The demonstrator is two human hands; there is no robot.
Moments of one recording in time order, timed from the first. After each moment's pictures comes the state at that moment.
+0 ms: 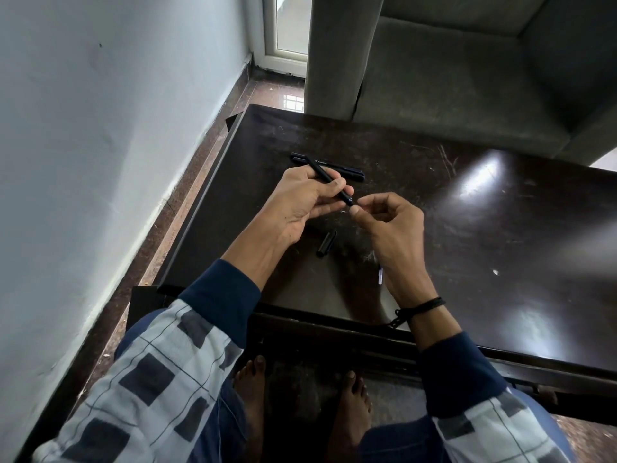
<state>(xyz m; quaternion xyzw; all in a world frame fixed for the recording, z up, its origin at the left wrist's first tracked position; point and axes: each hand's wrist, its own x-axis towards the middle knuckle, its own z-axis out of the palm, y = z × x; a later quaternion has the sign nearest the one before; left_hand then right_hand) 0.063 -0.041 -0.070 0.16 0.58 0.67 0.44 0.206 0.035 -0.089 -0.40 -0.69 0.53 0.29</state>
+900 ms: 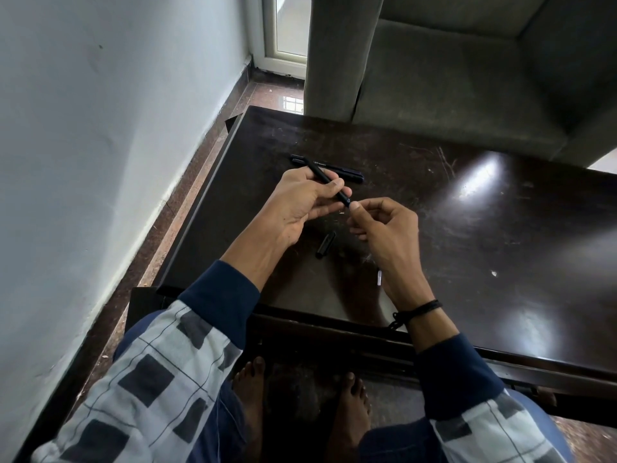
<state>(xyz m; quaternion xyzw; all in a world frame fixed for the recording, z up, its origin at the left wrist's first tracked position) 0.063 -0.040 -0.068 0.15 0.59 0.66 0.44 0.203 0.033 -0.091 -0.40 -0.67 0.56 0.28</state>
